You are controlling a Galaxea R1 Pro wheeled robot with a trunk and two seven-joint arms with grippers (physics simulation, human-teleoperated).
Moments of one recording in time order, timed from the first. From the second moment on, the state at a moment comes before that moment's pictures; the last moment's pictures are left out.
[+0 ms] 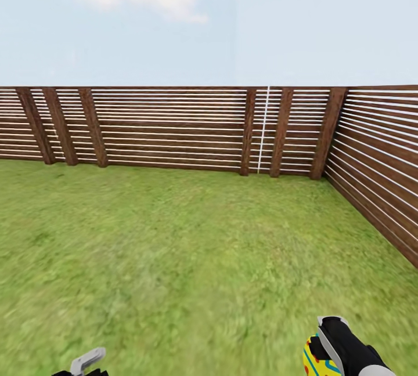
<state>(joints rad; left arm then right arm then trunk) -0.37 0.14 0.34 -0.37 0.10 0.36 -0.02 -0.50 -0.16 -0.01 -0.48 0.01 0.67 -0.13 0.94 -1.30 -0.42</state>
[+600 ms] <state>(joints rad) -0.37 0.13 0.34 -0.33 0.10 0.27 -0.02 -0.50 -0.16 -0.01 -0.48 0.01 0.67 -0.14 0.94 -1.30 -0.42</state>
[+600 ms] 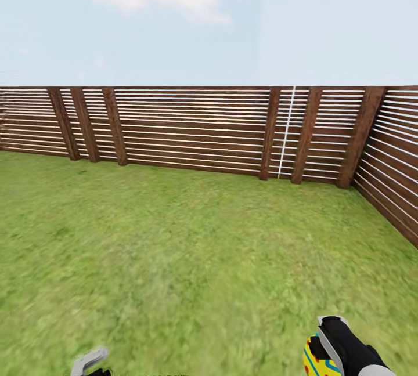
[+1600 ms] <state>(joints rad) -0.37 0.13 0.35 -0.28 0.10 0.23 -0.02 -0.50 -0.16 -0.01 -0.48 0.01 0.67 -0.14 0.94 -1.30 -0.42</state>
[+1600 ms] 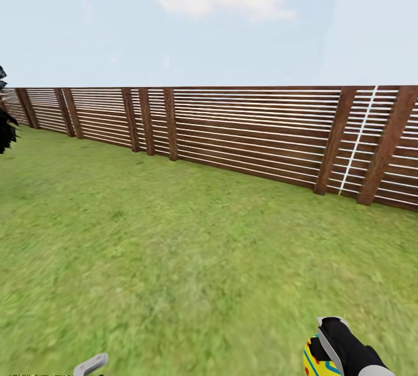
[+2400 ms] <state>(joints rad) -0.37 0.13 0.35 -0.29 0.10 0.23 -0.05 -0.50 -0.15 -0.01 -0.48 0.02 0.67 -0.14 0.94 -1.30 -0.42</state>
